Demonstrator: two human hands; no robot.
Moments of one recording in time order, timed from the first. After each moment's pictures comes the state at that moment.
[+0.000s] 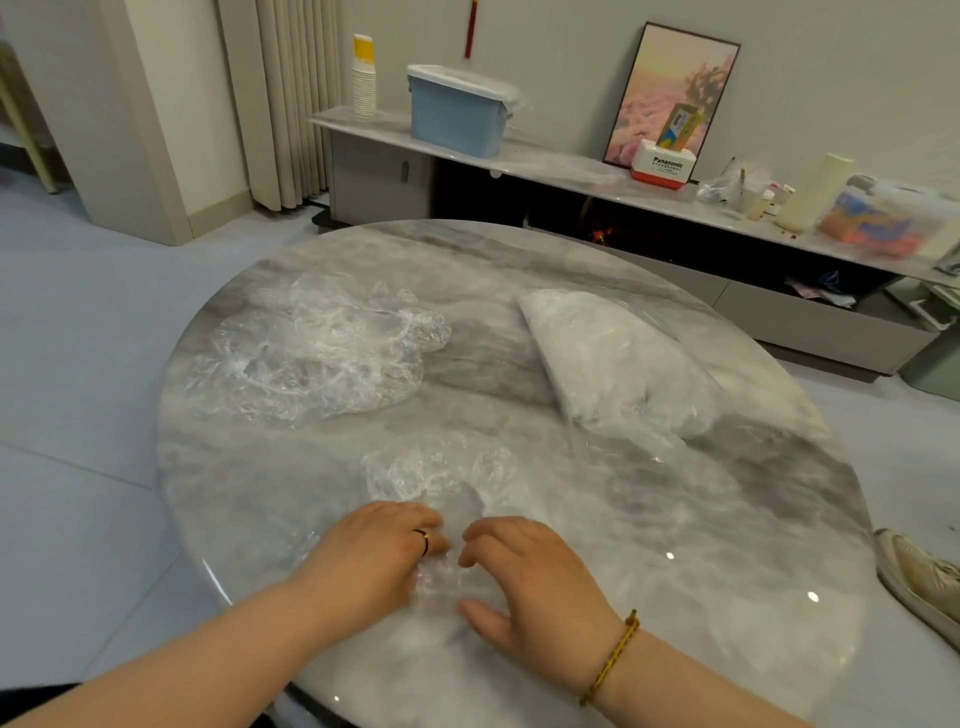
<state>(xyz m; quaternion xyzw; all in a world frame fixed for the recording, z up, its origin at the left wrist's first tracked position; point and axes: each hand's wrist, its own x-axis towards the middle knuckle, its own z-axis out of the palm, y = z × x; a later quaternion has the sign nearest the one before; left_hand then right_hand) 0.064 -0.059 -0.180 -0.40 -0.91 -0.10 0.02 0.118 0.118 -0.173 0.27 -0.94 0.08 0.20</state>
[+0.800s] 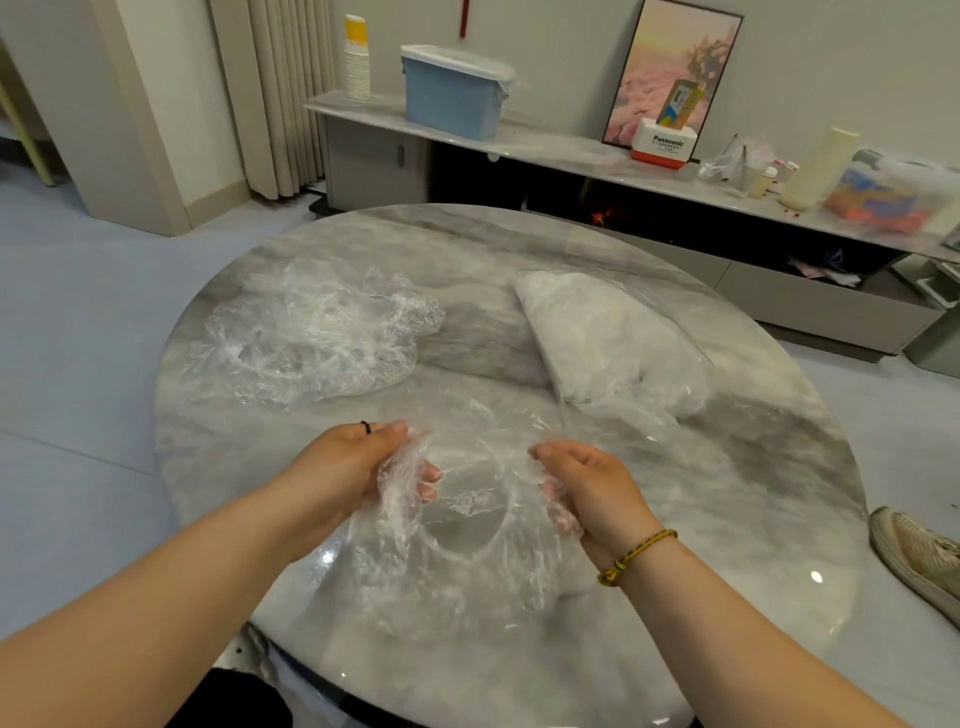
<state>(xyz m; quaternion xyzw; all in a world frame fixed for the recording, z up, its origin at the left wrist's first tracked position) 0.064 -0.054 -0.113 0.04 -0.66 -0.70 -0.25 0.098 0.142 -0.127 -0.22 -0.67 0.71 -0.02</state>
